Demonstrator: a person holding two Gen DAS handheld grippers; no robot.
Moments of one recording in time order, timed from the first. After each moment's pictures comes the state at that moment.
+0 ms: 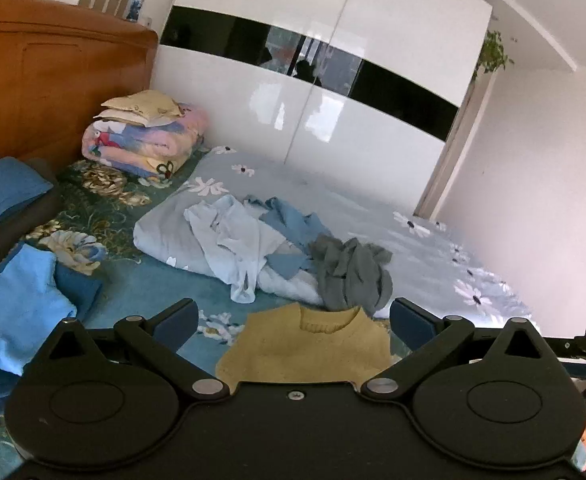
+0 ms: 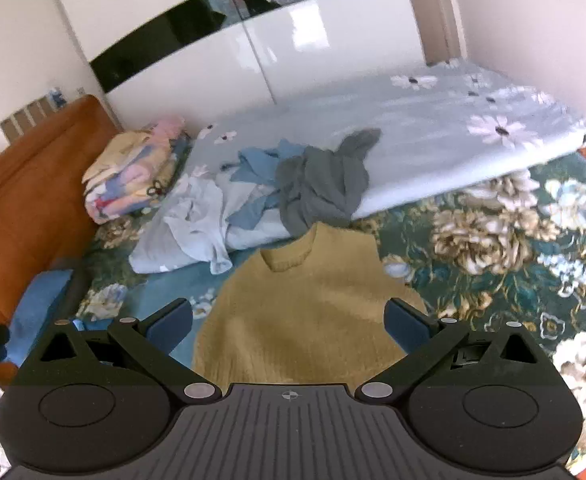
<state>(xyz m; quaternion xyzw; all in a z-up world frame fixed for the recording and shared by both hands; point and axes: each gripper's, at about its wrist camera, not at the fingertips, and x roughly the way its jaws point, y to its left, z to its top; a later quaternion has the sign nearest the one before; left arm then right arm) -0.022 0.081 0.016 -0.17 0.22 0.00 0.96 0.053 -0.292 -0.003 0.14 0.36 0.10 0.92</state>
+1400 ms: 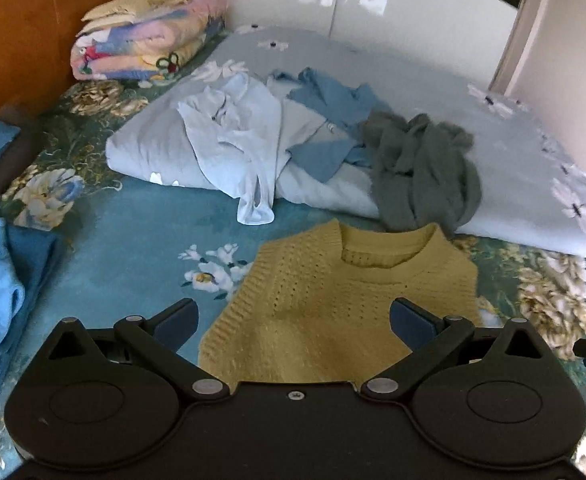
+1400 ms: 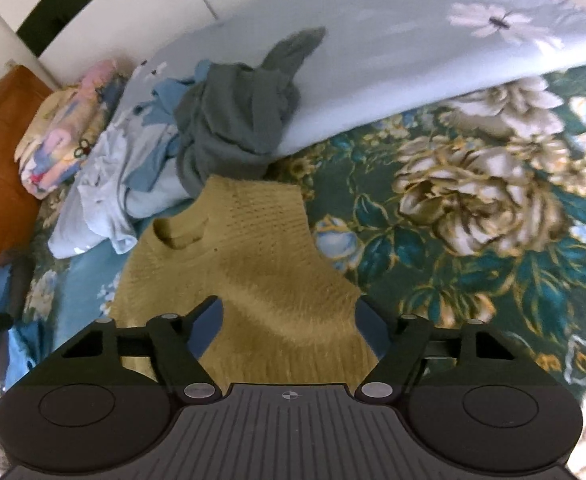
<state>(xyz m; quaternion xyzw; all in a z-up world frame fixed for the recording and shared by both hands) 0.233 0.006 -0.104 -0.10 0.43 0.08 0.90 0.271 -0.379 -0.176 0.18 0.50 0.10 0.84</state>
